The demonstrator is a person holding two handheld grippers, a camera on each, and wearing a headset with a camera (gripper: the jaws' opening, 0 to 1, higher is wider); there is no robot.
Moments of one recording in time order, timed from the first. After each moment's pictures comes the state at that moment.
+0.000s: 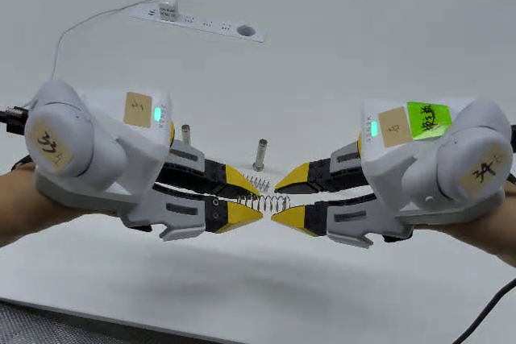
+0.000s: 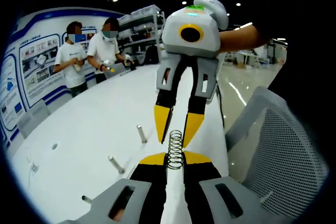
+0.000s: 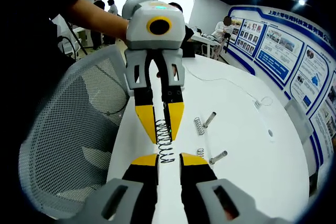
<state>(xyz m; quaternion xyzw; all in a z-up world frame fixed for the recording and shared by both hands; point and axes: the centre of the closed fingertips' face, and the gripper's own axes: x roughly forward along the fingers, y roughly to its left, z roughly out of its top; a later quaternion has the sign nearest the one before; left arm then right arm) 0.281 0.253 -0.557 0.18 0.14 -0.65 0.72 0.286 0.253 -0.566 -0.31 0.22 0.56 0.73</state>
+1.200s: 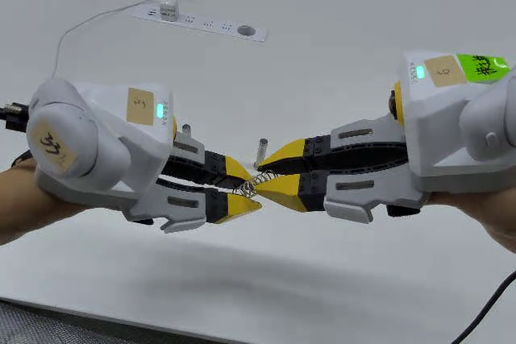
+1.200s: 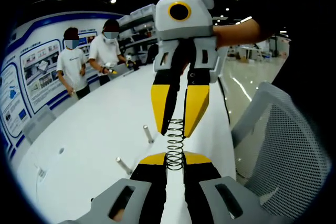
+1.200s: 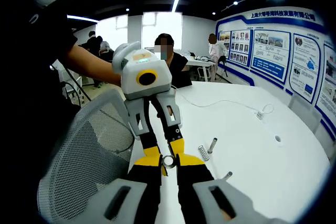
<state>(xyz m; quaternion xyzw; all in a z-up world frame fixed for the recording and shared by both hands) 0.289 0.254 -0.553 0.21 0.13 -0.64 0.73 0.284 0.278 -0.515 -0.17 0.18 0.60 0.76</state>
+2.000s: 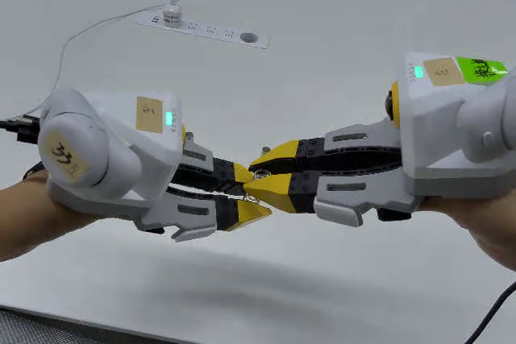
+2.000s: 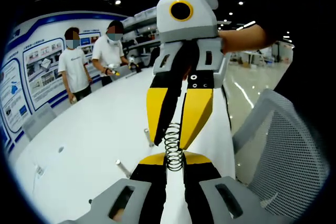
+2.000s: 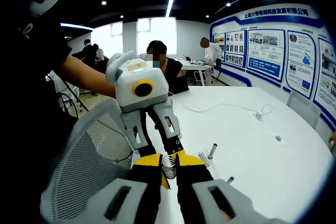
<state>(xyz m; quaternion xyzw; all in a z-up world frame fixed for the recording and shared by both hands) 0.290 0.249 -0.548 0.19 0.13 -0.64 0.74 0.289 0.290 -0.507 -0.14 0.17 0.58 0.78</state>
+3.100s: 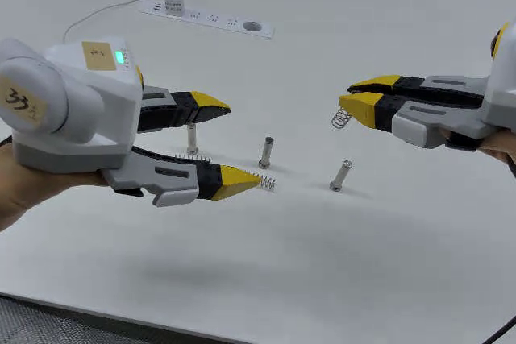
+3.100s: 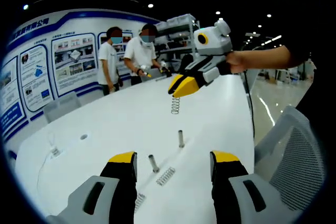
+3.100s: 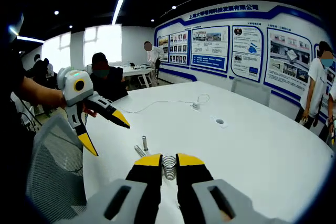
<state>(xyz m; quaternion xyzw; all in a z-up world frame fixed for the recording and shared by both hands) 0.342 0.283 -0.532 0.13 0.13 -0.55 0.82 0.385 0.175 -0.502 -0.10 0.18 0.38 0.90</state>
